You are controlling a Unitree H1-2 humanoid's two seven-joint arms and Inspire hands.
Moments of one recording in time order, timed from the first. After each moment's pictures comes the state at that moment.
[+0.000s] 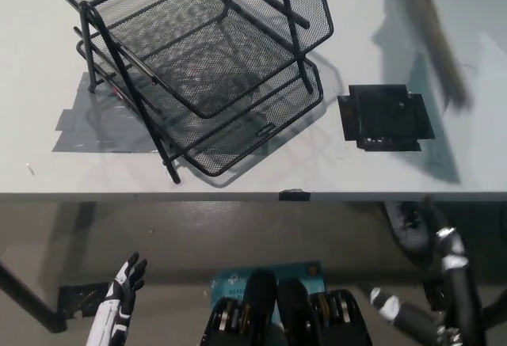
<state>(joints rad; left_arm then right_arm) 0.15 0.11 0.01 0.14 0.13 -0.41 -0.03 0.17 0.02 0.09 -0.35 -0.33 -0.23 -0.11</state>
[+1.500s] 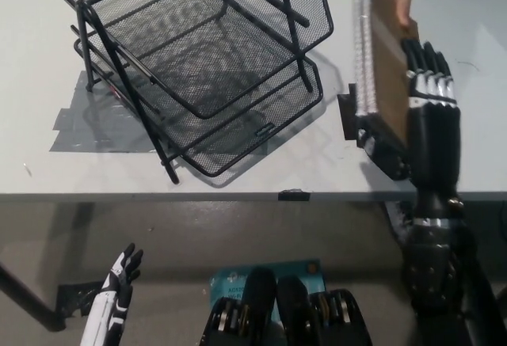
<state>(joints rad) 0.12 0.11 0.03 0.14 0.14 -0.43 -0.03 -0.42 -0.06 0.12 0.12 -0.88 -0.14 -0.46</state>
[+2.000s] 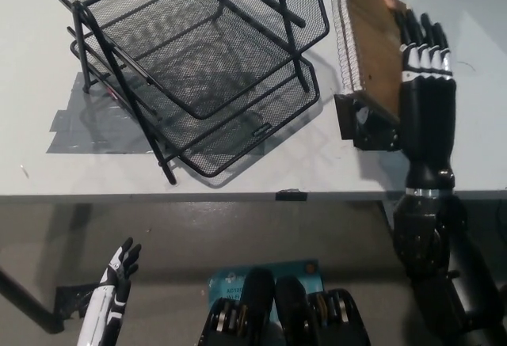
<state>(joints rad) 0.10 0.11 0.04 0.14 0.14 -0.43 -0.03 -0.54 -0.09 0.12 0.30 -0.92 -0.13 -0.62</state>
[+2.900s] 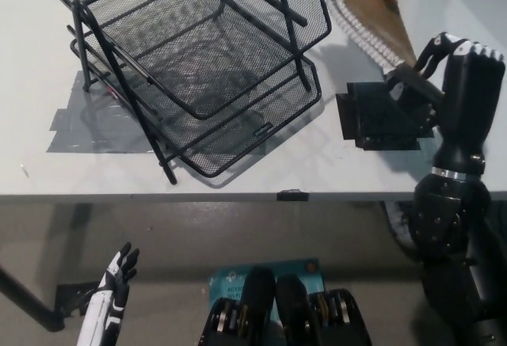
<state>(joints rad) 0.13 0.11 0.04 0.14 0.14 -0.43 -0.03 -0.55 -0.10 0.06 0.20 -0.84 -0.09 -0.66</state>
